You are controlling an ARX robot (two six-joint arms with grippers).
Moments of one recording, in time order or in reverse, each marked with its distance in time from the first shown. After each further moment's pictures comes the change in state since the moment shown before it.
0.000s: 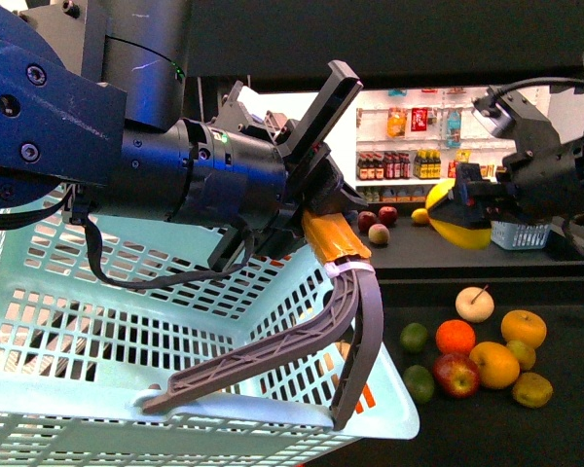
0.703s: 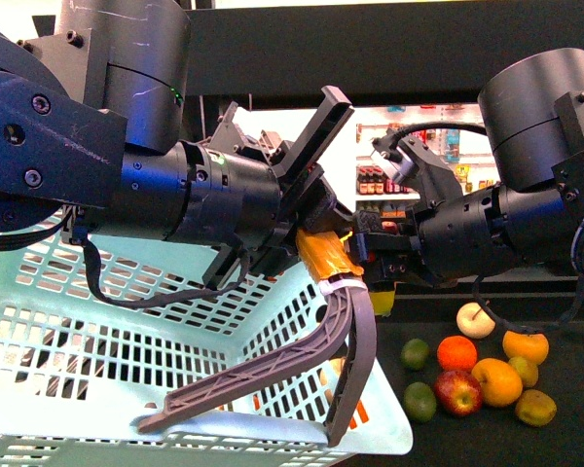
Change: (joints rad) left arm 0.003 0.000 0.000 0.000 -0.013 0.000; right arm 0.196 -0.046 -0.143 0.044 -0.027 0.089
